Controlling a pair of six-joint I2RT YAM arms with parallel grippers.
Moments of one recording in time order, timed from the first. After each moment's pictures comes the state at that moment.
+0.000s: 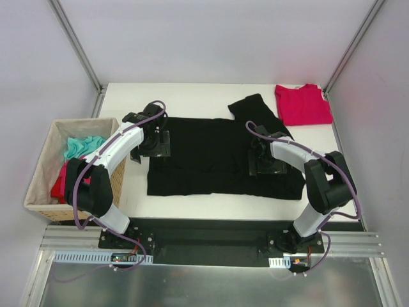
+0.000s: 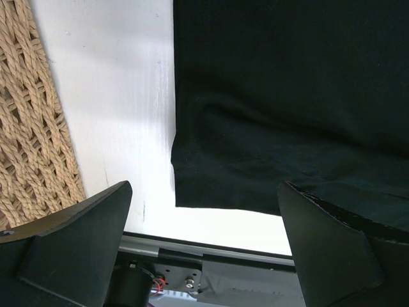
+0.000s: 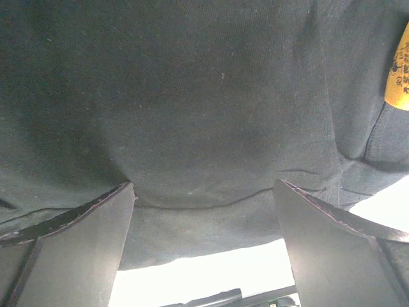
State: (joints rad) left arm -0.33 1.57 1.25 -1.04 -0.15 -0.43; right arm 0.44 1.68 1.02 -0.82 0.28 0.41
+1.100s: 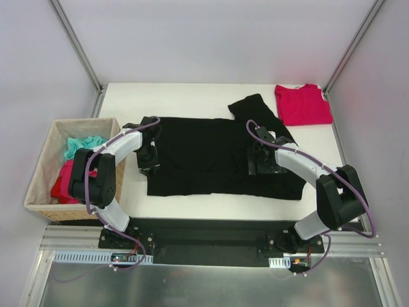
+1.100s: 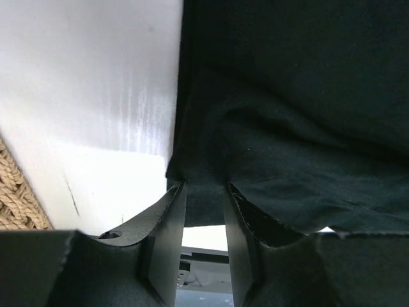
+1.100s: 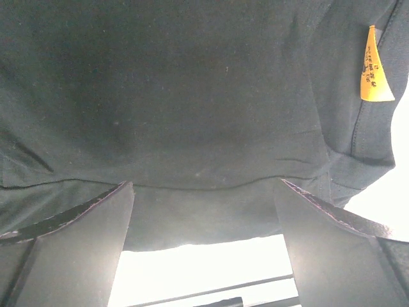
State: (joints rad) left arm -0.23 1.66 1.07 -0.94 0.00 -0.47; right arm 0.49 1.52 0.97 -0.77 0.32 0.41
